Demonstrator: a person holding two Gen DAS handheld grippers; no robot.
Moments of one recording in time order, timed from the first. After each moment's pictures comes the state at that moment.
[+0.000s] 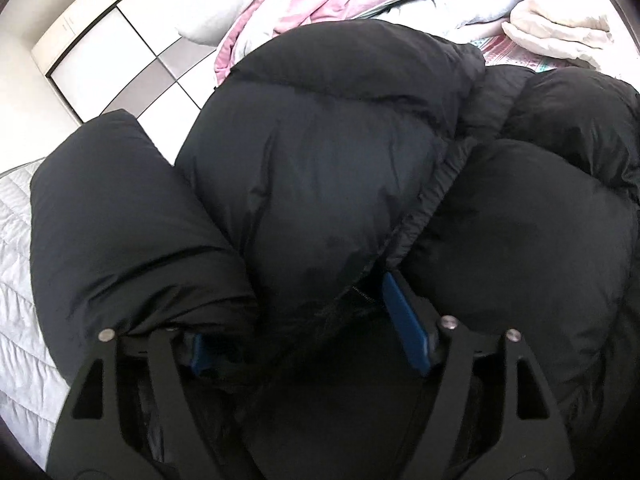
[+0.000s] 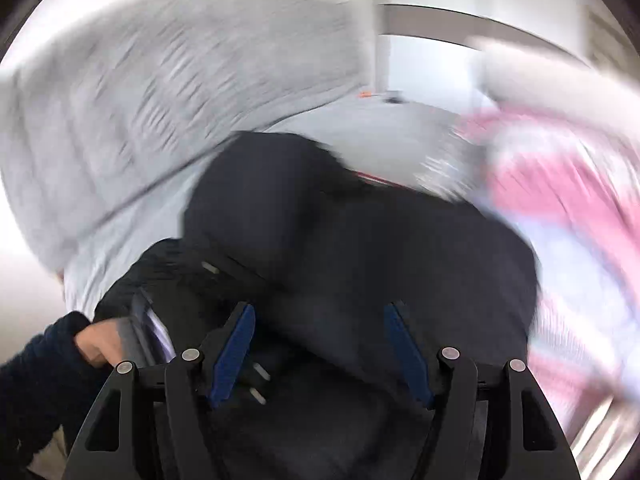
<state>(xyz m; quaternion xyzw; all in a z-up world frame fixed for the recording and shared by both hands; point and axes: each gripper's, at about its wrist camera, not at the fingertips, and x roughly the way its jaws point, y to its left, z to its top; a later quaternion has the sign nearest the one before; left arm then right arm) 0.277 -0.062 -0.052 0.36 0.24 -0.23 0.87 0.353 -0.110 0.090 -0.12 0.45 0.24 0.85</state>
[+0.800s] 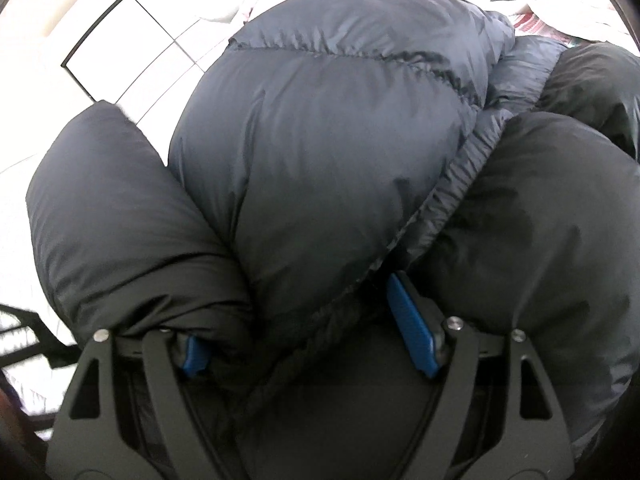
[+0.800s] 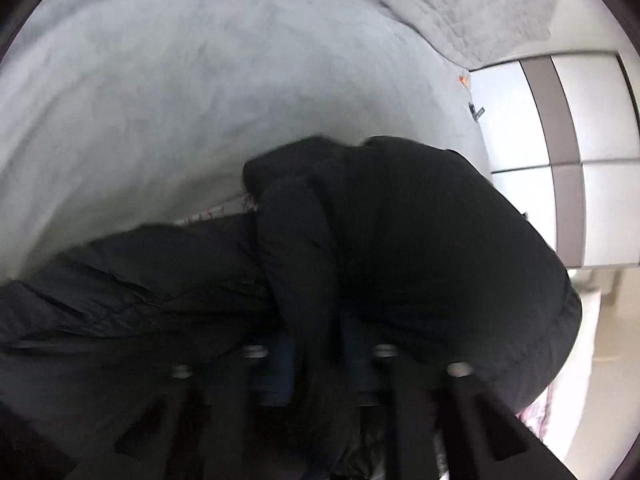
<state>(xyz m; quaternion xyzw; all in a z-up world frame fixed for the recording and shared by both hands) 0.290 -0.091 -0.079 0.37 0.26 -0.17 0.88 0.420 0.153 -0.083 -0.50 0.48 0.11 0.71</state>
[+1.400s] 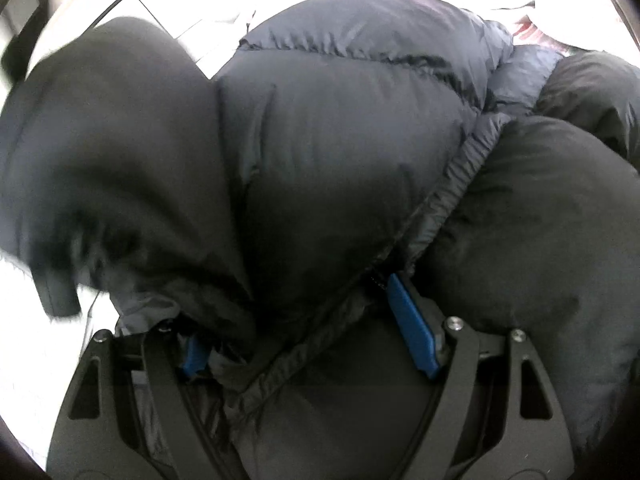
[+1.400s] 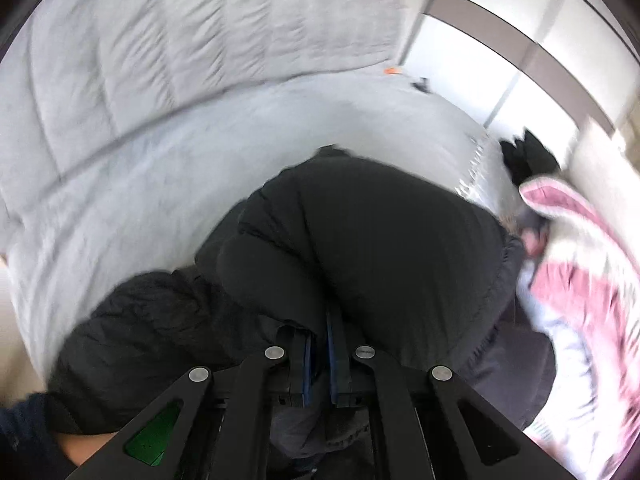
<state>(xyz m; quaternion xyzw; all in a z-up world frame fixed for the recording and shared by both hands) 0.291 -0.074 -0.084 0.35 0.26 -0.18 0.88 0.448 -0.060 0.049 -0.13 0.48 0.15 0.86</state>
